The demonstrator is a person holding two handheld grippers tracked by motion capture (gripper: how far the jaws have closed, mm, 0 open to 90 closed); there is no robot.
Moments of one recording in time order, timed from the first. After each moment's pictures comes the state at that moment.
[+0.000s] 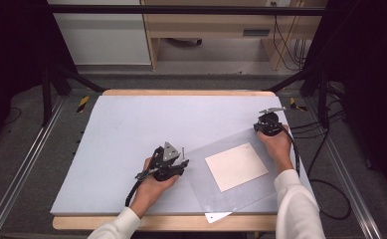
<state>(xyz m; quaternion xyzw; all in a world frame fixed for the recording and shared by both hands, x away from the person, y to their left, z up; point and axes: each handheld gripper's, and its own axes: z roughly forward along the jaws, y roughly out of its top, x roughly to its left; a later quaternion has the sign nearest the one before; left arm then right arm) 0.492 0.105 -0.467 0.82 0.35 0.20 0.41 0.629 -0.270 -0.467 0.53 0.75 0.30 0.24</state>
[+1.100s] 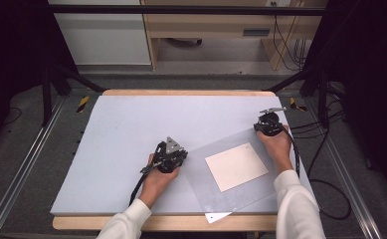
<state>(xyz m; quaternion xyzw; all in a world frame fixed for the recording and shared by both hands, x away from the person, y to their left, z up) 0.516 0.099 -0.480 0.81 0.37 0.19 0.41 0.629 -0.271 -0.467 0.54 0.75 0.31 0.24</state>
